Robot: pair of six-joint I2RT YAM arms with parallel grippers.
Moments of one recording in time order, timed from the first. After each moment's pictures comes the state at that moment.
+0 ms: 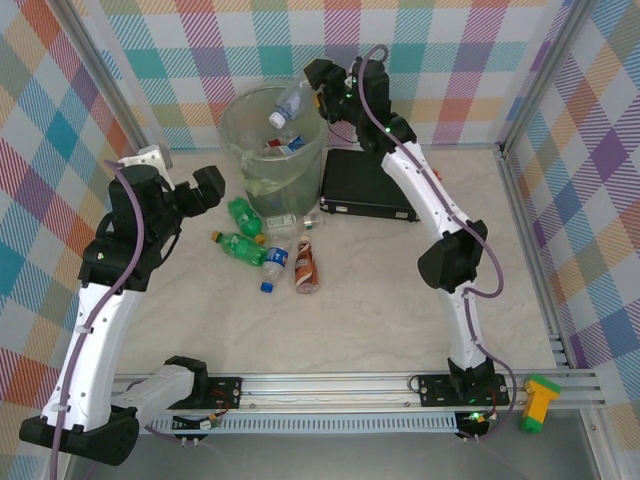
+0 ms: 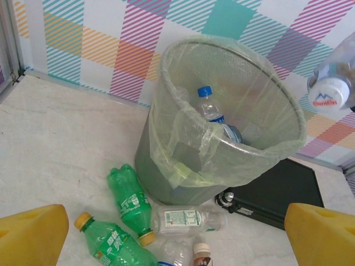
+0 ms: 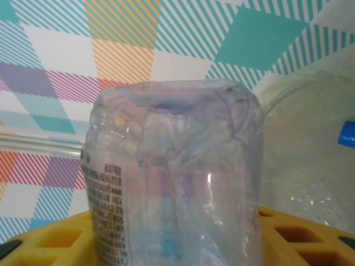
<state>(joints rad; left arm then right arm) -0.22 1.00 1.38 -0.77 -0.12 -0.45 0.53 2.24 2.49 -0.29 -0.15 1.35</state>
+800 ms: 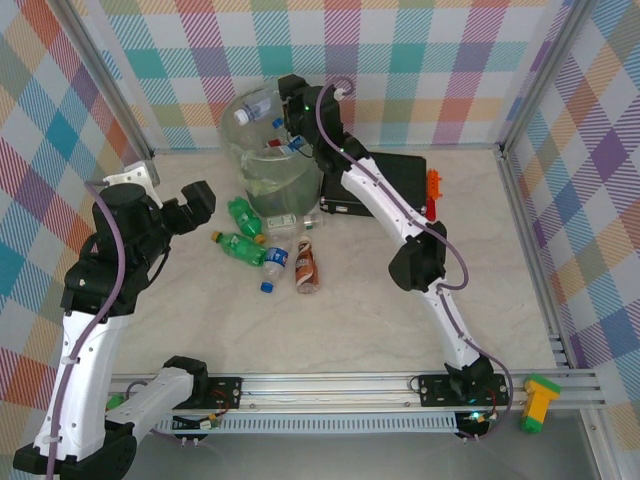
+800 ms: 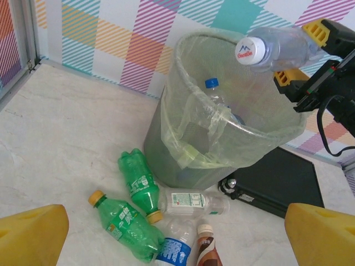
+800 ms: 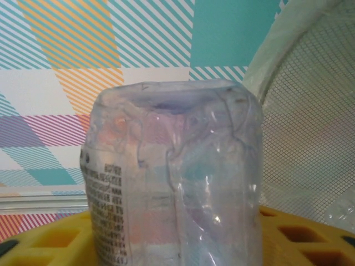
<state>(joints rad) -0.22 0.90 1.38 -0.89 -0.14 -0.47 0.65 2.45 2.64 -0.19 0.17 1.55</state>
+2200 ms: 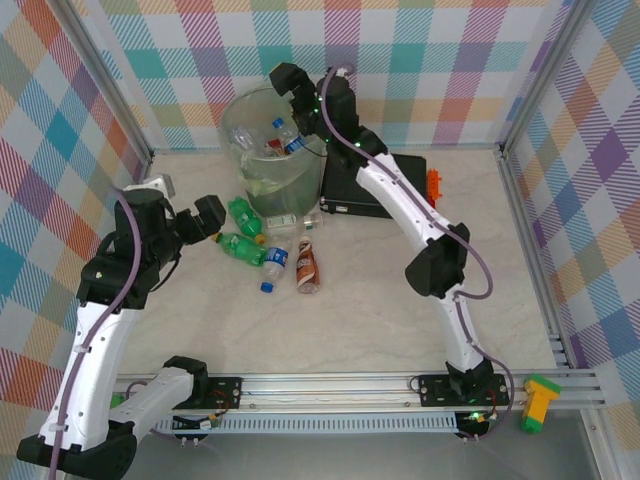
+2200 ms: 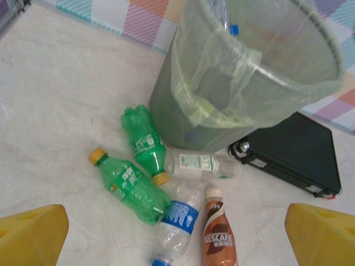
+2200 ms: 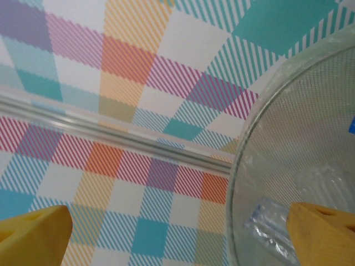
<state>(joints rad) -0.22 0.91 1.25 -0.92 -0.07 -0.52 0.66 2.15 2.39 -0.29 -0.02 1.14</state>
